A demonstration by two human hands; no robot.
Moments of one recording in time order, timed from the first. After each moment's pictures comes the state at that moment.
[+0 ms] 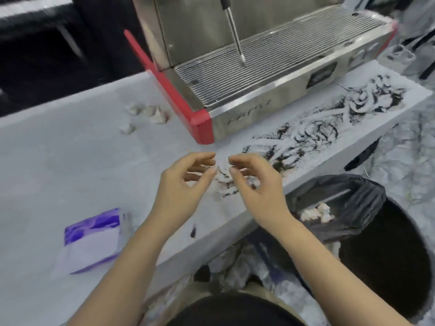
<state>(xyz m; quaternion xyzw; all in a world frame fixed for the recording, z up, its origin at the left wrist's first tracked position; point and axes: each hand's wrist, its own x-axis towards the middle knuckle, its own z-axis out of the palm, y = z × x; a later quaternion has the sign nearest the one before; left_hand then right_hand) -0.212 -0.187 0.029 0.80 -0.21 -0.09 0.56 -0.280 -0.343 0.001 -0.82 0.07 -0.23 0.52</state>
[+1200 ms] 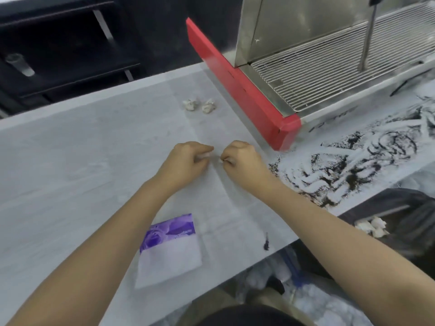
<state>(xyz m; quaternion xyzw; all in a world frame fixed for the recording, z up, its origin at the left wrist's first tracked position) -0.039 -0.055 -0.034 0.90 -0.28 -0.09 0.32 -0.098 -0.231 -0.055 -0.95 -0.03 -0.13 0.27</state>
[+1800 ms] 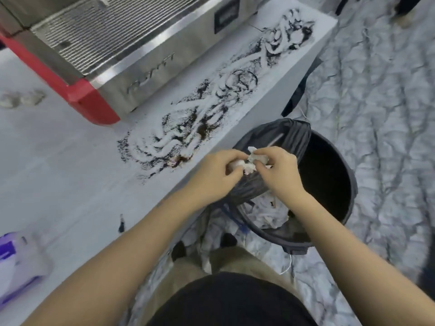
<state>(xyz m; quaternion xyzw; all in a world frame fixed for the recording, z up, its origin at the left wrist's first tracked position) -0.289 -0.372 -0.061 0.75 -0.45 -0.33 0.36 -0.421 -0.507 -0.090 -0.86 0.36 -0.16 0.31</state>
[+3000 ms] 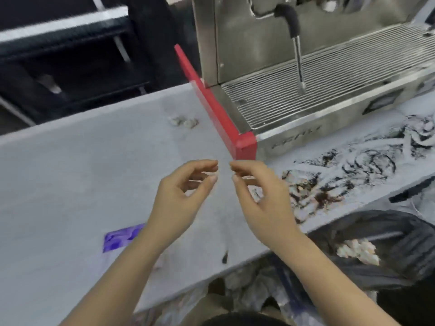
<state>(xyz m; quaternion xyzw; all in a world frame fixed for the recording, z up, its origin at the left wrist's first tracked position) -0.176 -0.139 0.053 0.79 -0.15 -0.06 0.59 -0.227 -0.298 0.031 -0.84 0.01 -0.21 0.51</state>
